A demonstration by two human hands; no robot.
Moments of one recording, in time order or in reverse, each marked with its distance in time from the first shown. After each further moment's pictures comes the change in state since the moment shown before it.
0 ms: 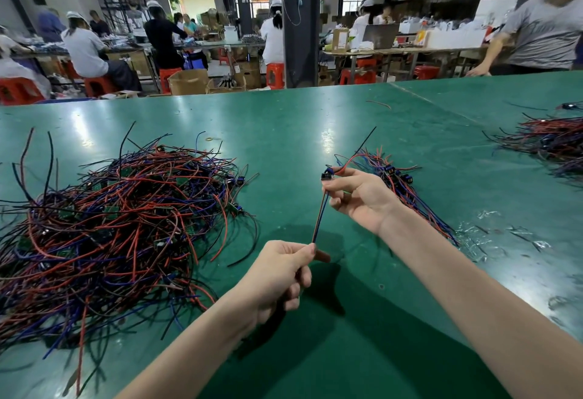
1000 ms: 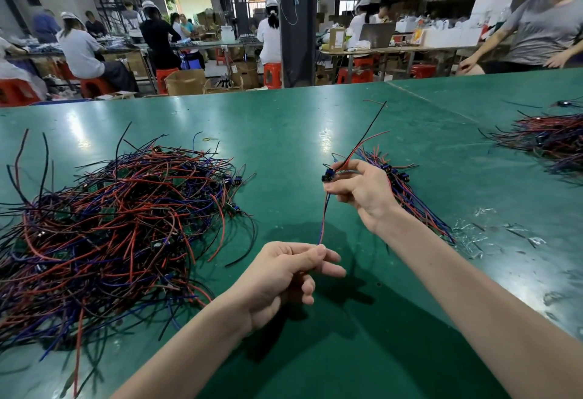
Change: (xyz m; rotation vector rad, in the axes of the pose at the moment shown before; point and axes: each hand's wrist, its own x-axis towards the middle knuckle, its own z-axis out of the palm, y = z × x) left_hand -0.002 -0.001 -0.003 -0.065 -0.178 0.028; right_hand 0.003 0.003 -0.006 -0.330 0.104 -0.275
